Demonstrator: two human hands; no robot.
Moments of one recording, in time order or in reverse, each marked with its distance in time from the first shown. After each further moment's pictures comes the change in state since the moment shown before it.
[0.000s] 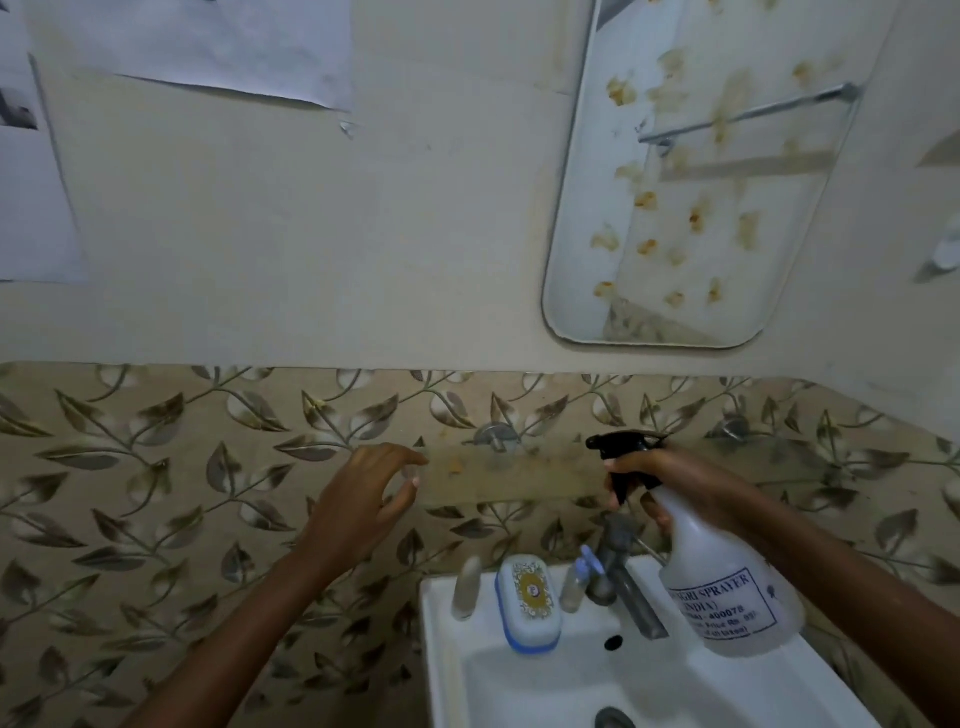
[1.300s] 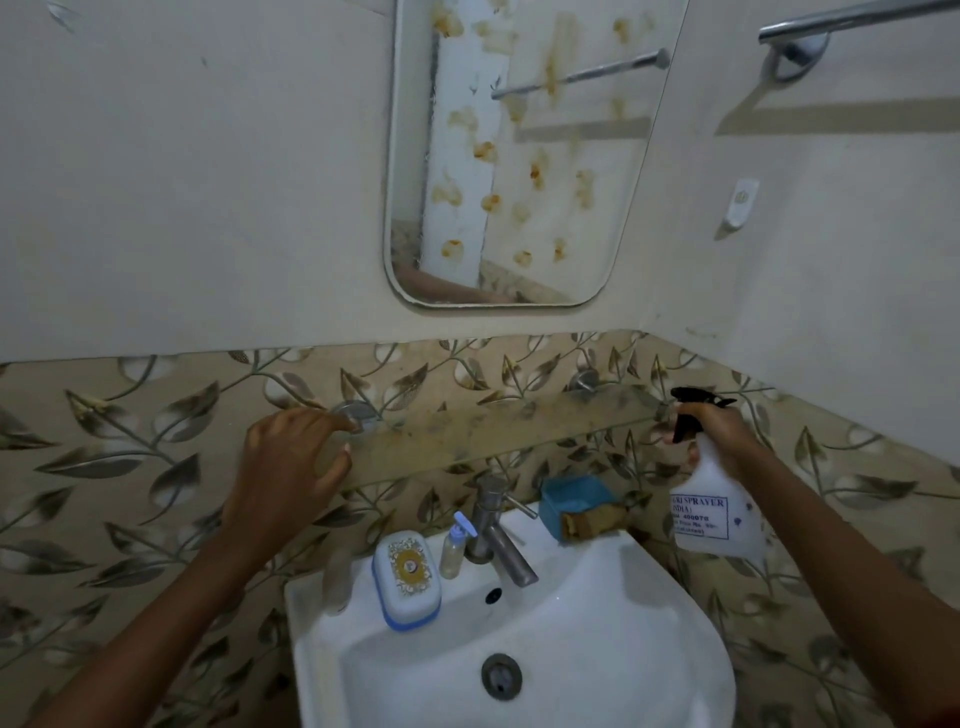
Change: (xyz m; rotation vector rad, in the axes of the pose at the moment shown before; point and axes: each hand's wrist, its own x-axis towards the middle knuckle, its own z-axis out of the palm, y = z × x) left_hand 0.047 0.039 0.065 0.127 0.042 0.094; right_hand -0.035 0.109 -0.171 0.223 0.877 0.163
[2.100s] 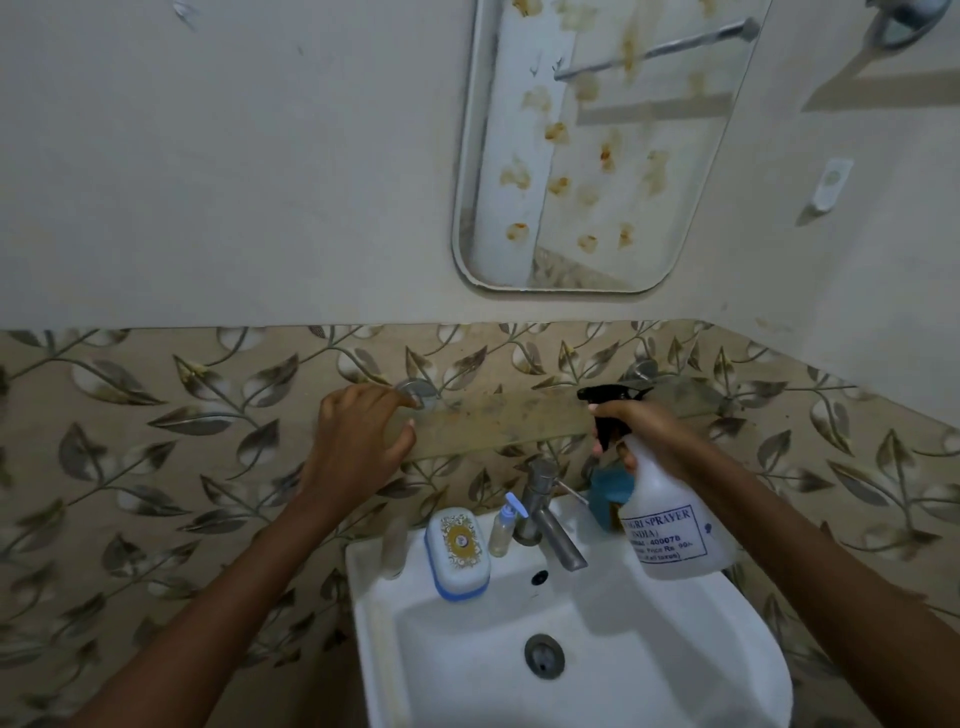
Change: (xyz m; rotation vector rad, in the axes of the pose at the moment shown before) left_hand -0.002 -0.001 -0.001 0.044 -0.044 -0.035; right_hand -0.077 -0.023 0.113 -0.148 -0.565 -0.088
